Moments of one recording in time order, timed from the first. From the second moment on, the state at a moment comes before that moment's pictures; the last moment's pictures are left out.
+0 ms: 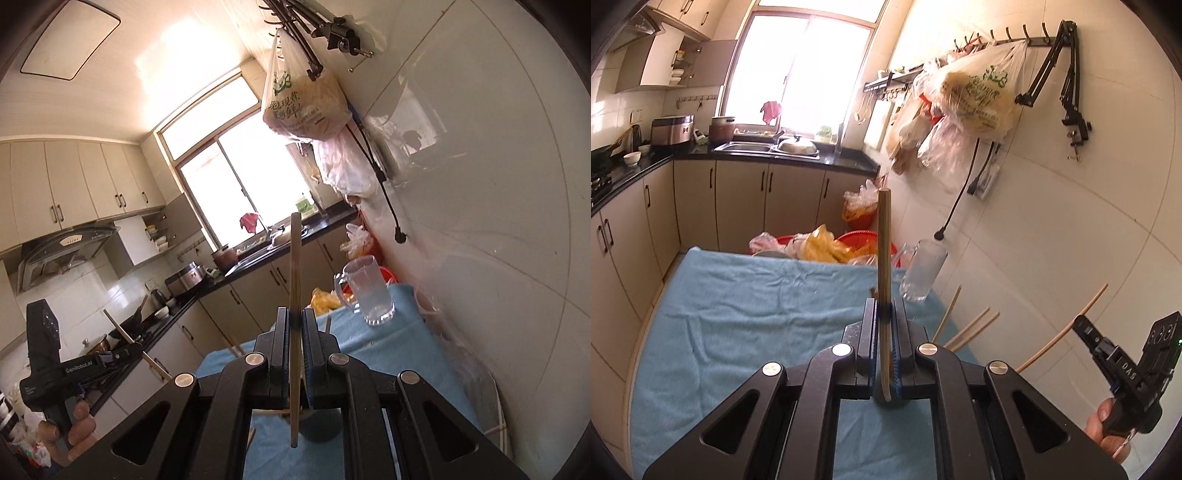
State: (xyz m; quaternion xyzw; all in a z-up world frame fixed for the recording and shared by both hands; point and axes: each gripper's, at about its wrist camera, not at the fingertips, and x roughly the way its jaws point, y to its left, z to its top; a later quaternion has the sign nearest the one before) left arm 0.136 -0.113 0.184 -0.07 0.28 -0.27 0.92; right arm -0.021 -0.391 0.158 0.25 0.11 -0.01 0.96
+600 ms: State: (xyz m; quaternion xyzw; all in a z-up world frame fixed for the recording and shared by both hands) left arm 0.195 -0.158 0.138 -0.08 0.32 -0.30 0.90; right arm 0.068 -0.386 0.132 0.24 0.16 -0.03 0.96
